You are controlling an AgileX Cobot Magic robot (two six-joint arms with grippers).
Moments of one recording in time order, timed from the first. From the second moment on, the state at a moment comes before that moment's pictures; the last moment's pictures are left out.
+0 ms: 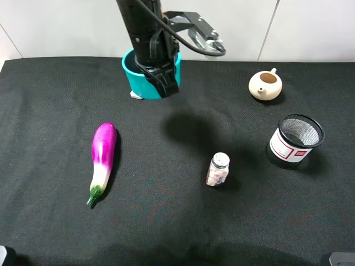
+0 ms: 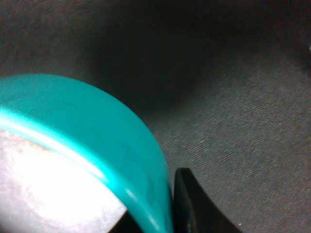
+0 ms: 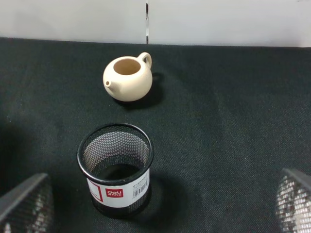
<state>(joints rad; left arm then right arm) -0.72 1.99 -1.62 -0.12 1.01 0.49 0.09 -0.01 -0.50 -0.01 1.02 0.03</state>
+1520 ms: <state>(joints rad) -0.89 2.05 -1.60 -0.04 0.93 0.75 0.09 -0.01 -0.50 -0.01 1.02 0.03</state>
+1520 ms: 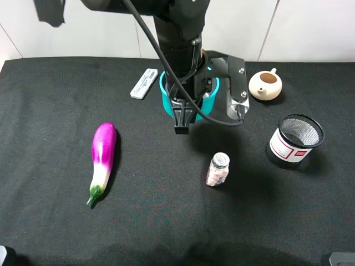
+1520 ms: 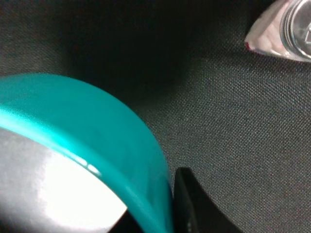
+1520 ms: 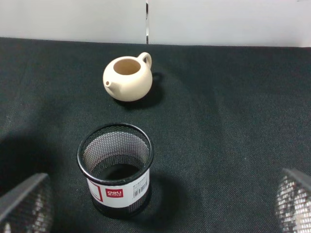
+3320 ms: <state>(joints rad) -0.94 2.17 -1.50 -0.10 0.81 0.80 0.09 -0.01 -0.50 -0.01 1.02 0.03</state>
